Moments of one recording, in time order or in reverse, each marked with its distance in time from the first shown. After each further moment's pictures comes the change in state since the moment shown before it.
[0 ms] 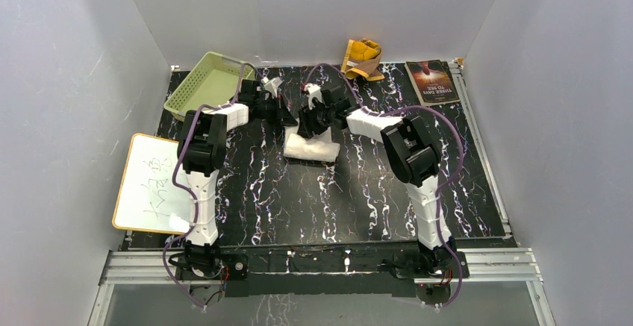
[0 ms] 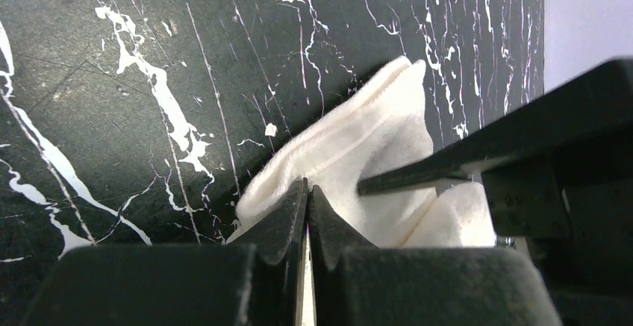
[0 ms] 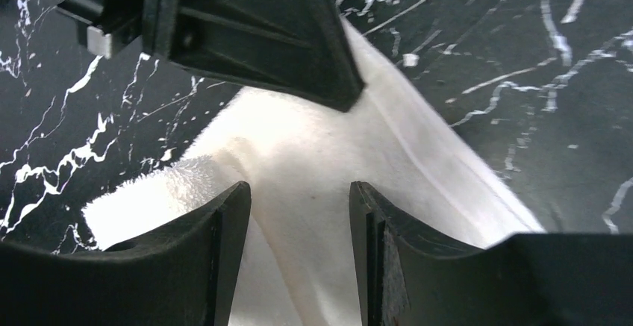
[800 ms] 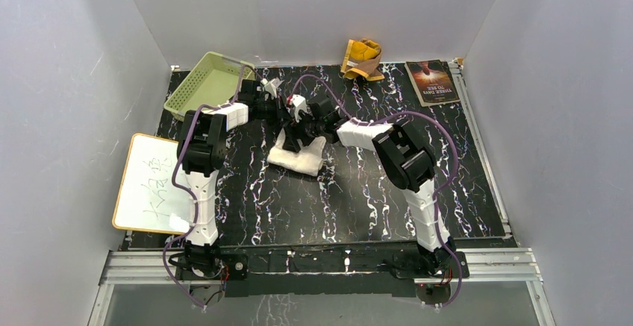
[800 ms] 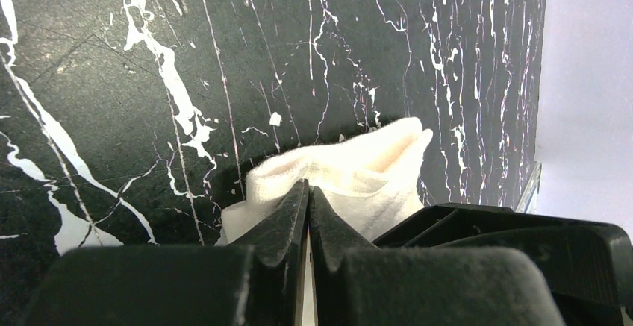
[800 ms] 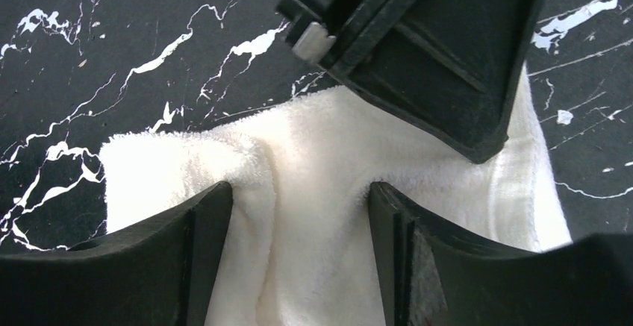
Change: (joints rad) left arm 0.000 -0.003 0.005 -0.053 -0.021 -0.029; right arm 0.107 -0.014 -0.092 0.157 -0.026 -0.051
